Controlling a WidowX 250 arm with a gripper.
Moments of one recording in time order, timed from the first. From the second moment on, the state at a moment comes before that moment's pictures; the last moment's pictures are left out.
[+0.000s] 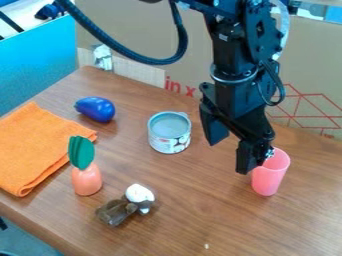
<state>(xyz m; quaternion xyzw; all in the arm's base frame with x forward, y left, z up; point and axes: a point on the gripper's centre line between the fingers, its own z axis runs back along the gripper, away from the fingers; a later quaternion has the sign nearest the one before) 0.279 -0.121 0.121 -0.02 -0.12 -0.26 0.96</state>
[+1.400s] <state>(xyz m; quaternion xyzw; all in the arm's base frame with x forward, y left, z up) 0.315 -0.177 0.087 0.01 -0.10 -0.32 0.94</state>
